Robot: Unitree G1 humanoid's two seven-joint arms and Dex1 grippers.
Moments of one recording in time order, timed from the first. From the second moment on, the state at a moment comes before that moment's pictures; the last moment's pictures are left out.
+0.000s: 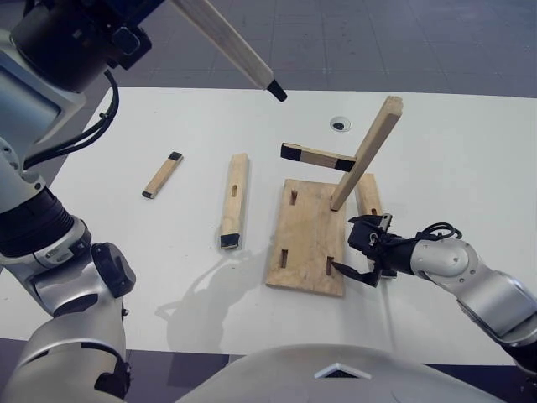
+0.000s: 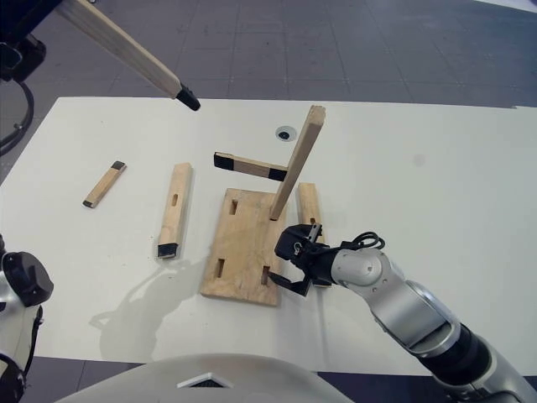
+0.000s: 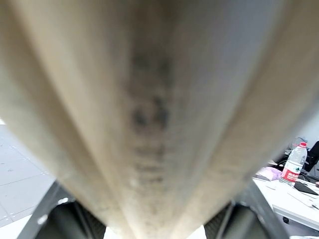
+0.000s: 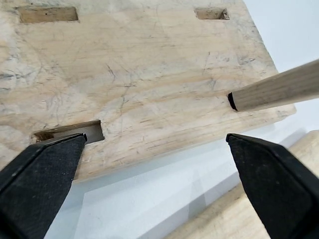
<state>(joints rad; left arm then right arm) -0.72 0.65 0.44 -0.20 -1.31 1.02 -0.41 -0.10 -0.84 0.48 -0.74 0.18 0.92 0.55</state>
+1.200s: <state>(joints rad) -0.04 0.89 0.41 -0.79 -1.61 0.87 -0.08 -0.11 -0.91 0.35 -0.49 0.06 0.75 0.73</state>
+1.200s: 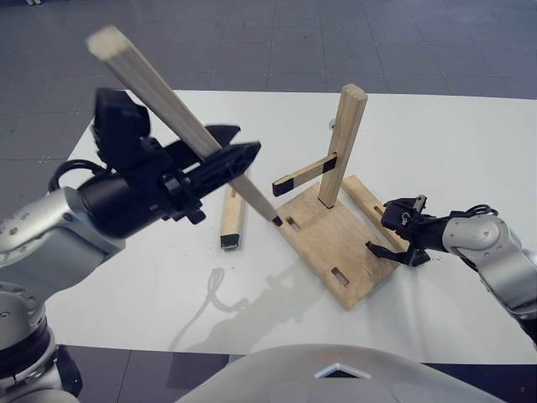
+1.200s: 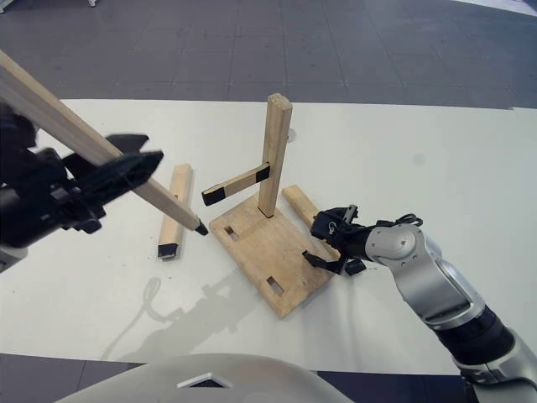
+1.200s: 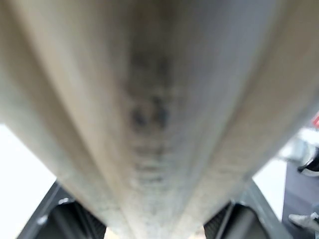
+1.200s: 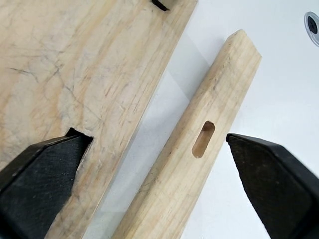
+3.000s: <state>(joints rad) -0.05 0.44 -0.03 -0.42 -0.68 0.54 -0.57 -0.16 -0.84 0.36 -0.45 0.00 0.74 0.78</state>
